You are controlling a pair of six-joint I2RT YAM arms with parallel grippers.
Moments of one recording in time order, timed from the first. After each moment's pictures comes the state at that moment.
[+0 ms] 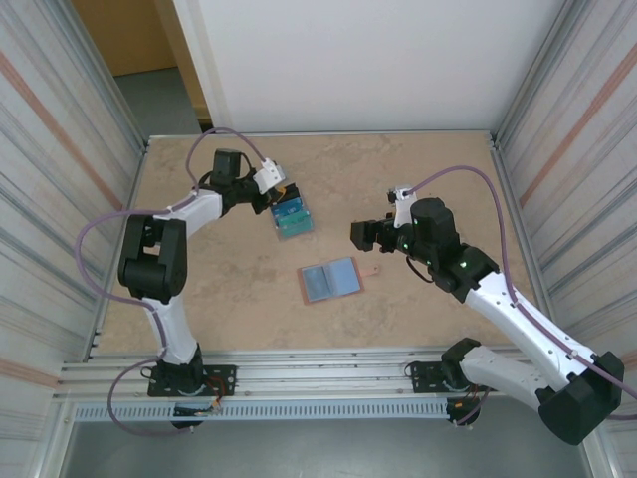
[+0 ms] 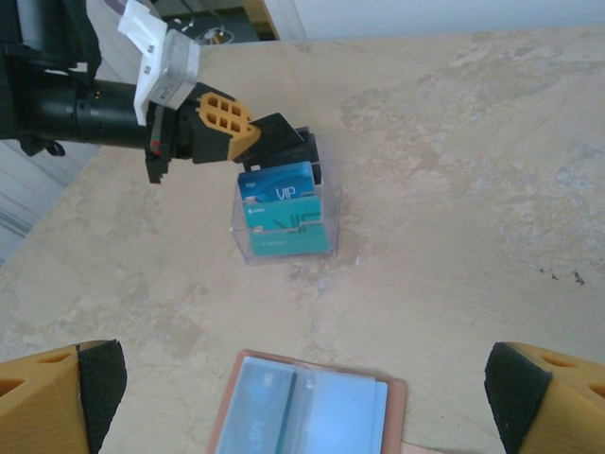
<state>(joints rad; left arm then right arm) -0.21 1.91 1.28 -0.10 0.61 0.78 0.59 0.98 0.86 -0.33 -0.06 0.36</state>
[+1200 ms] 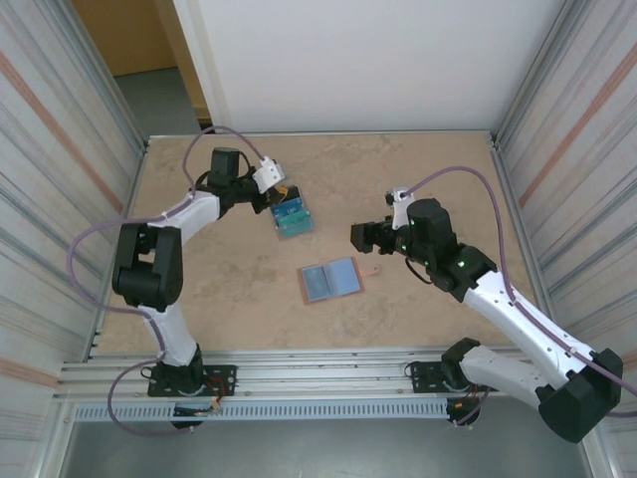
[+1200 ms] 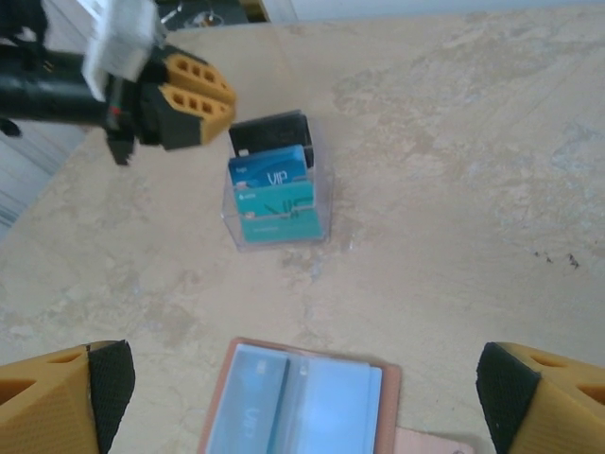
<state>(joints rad) -0.22 1.79 1.23 -0.08 0.64 0.73 0.62 1.00 0.87 -0.37 -0.03 0.37</state>
